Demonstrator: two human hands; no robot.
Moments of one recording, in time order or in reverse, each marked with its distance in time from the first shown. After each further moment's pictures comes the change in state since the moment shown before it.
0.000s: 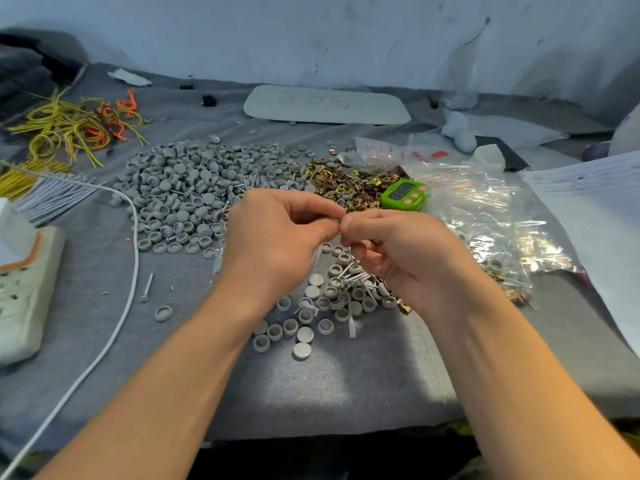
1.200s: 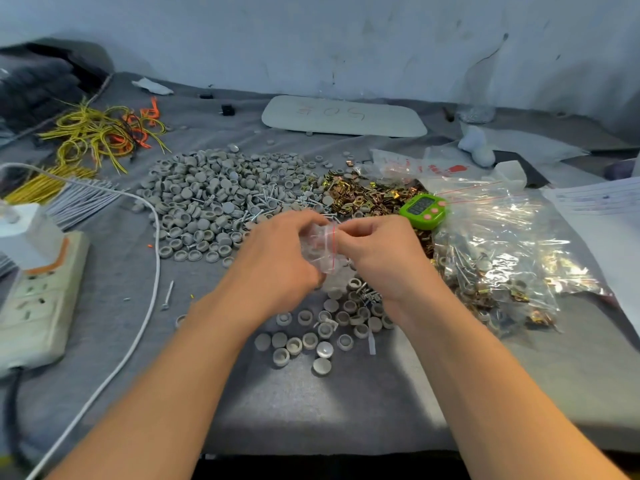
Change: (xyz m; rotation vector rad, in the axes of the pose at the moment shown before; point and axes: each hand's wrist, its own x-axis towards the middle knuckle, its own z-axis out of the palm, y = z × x) left_hand 0.011 -0.021 -0.020 0.579 -0.150 0.006; right_hand 0.026 0.020 0.027 -0.455 0.135 -0.210
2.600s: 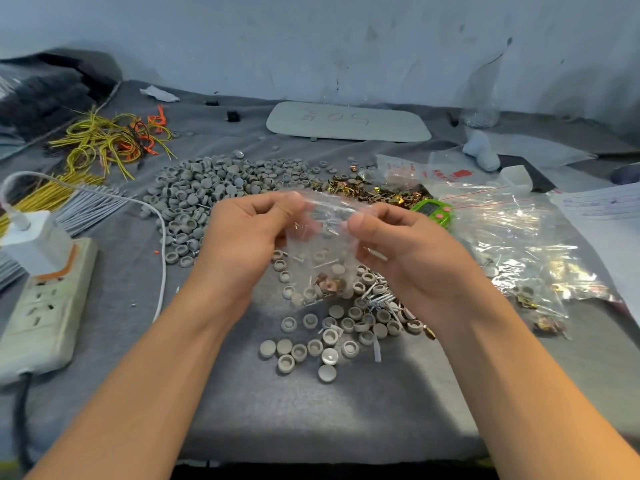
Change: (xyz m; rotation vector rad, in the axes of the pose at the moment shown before) left_hand 0.000 -0.004 -0.024 -0.950 0.185 -0.129; right_hand -0.011 -0.017 -0.025 0.514 -0.271 -0.018
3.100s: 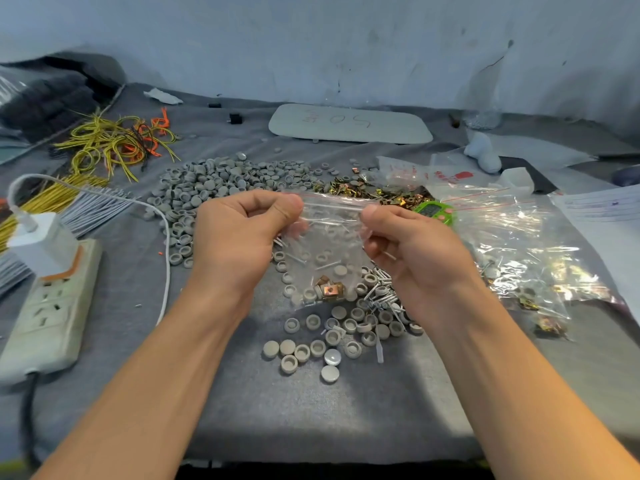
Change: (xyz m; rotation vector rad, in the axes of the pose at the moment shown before) left_hand -0.002 0.004 -0.002 -0.040 0.136 0.070; right_hand 0.004 0.000 0.004 0.070 0.206 0.020
